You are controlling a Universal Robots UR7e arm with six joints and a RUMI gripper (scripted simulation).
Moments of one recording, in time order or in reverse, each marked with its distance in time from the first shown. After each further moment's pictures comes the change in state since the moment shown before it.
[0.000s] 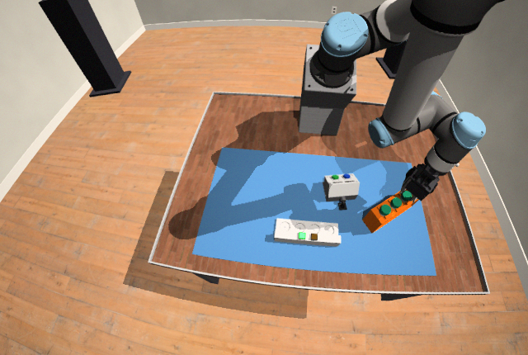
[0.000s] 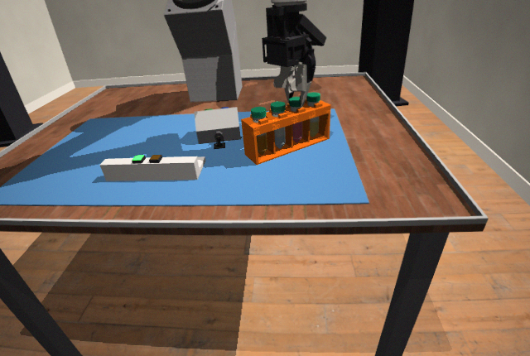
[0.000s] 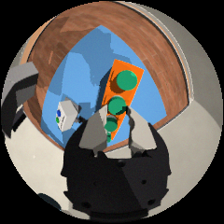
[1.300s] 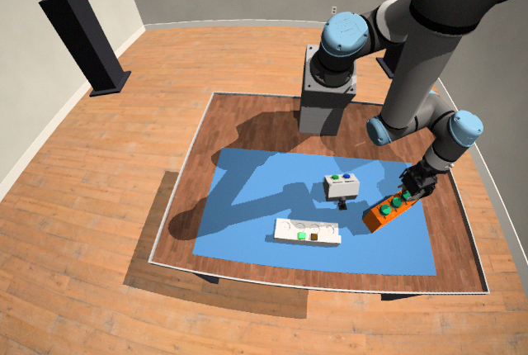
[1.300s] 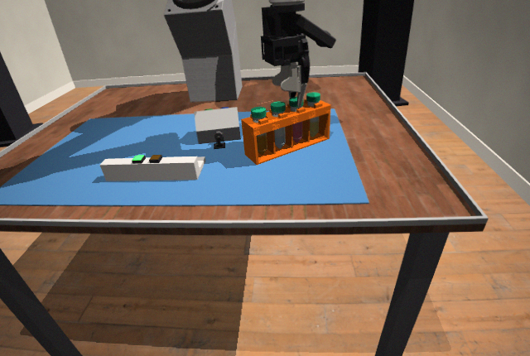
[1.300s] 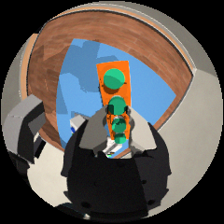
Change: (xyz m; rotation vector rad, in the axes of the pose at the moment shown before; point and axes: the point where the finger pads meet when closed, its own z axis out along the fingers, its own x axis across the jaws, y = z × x) arm 0.000 0.000 0.000 0.002 0.001 0.406
